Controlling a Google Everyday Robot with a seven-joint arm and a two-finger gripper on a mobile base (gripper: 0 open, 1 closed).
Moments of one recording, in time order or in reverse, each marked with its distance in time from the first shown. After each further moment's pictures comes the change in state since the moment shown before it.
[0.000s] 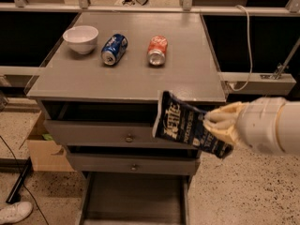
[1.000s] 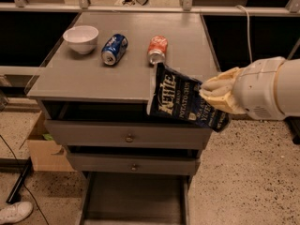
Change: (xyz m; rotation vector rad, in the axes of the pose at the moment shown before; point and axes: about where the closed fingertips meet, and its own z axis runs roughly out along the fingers) arm -0.055 -0.042 -0.009 0.042 -0.018 -0.055
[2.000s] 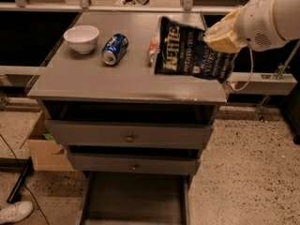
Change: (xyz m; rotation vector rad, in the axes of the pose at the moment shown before) arm -0.045 -0.113 0.013 0.030 -0.007 -0.061
